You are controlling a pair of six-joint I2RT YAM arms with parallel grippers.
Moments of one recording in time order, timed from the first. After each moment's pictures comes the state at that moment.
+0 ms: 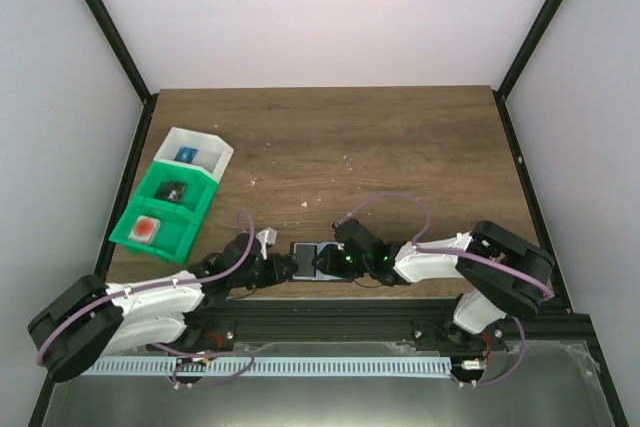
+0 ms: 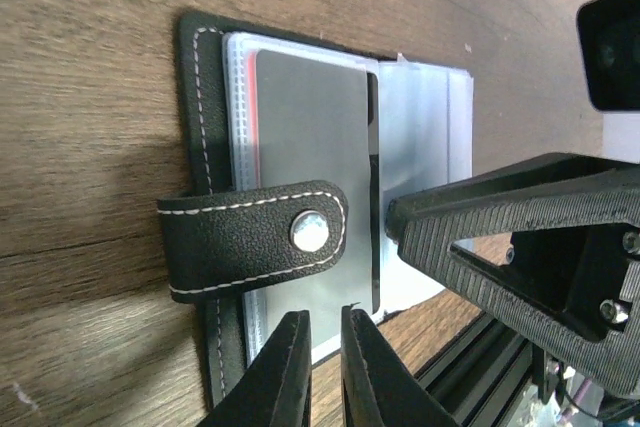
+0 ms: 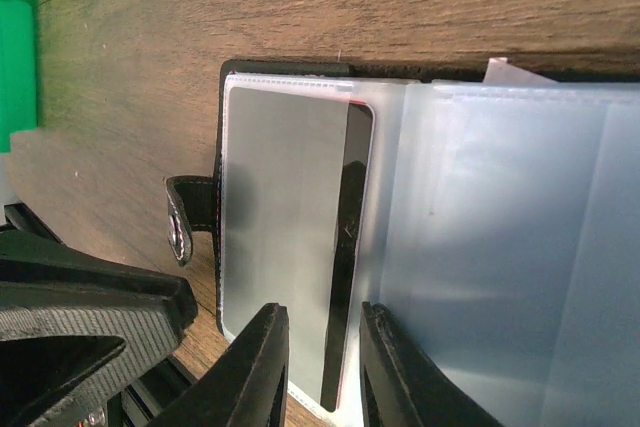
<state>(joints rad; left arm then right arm) -0.85 1.09 0.16 0.24 0.26 -1.05 1.00 1.53 0.51 0.26 -0.19 1.08</state>
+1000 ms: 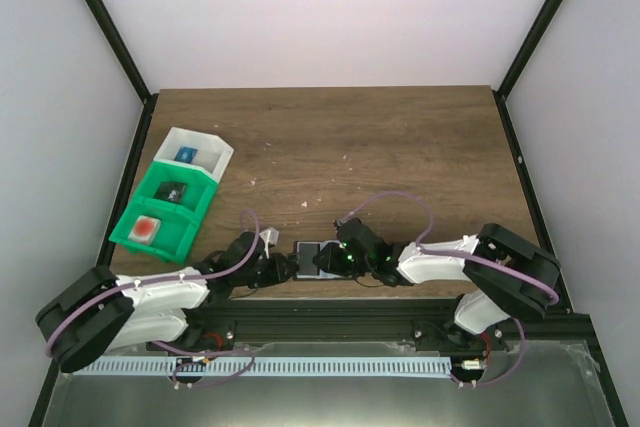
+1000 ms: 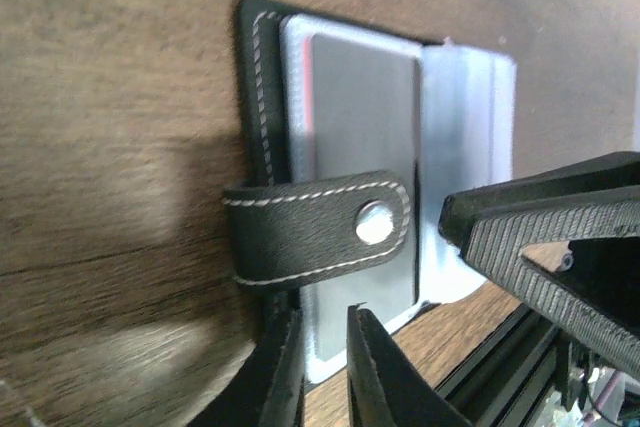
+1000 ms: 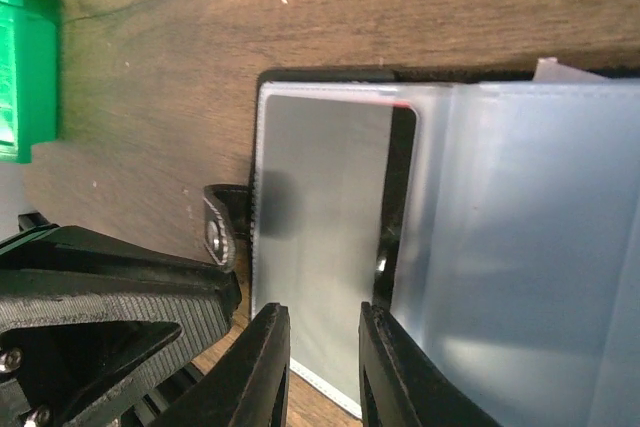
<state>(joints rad) -0.85 1.15 0.18 0.24 0.25 -1.04 1.00 1.50 0.50 0.25 -0.17 1.08</state>
